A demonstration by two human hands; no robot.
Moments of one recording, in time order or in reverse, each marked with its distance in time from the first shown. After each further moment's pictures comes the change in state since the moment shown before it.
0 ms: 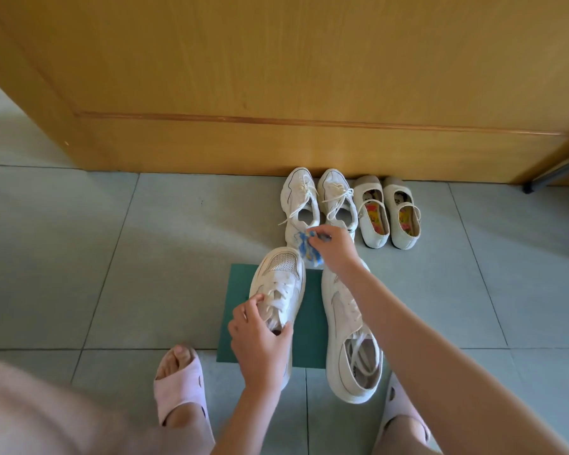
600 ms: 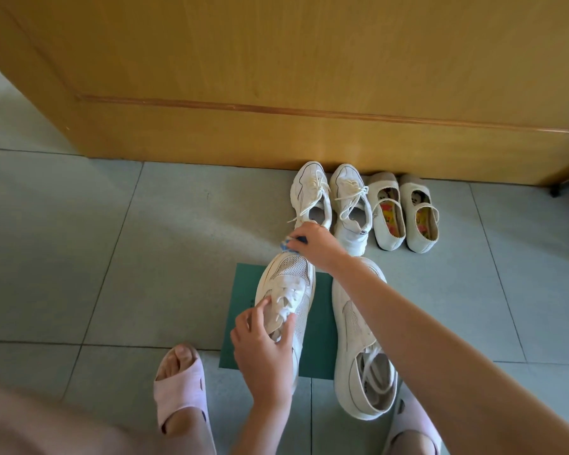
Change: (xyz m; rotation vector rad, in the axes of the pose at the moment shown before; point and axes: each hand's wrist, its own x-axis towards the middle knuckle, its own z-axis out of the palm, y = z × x) left_hand 0.005 -0.010 0.015 -0.065 0.134 -0.012; right_hand 0.038 -0.006 0.035 -0.396 -0.323 -0.252
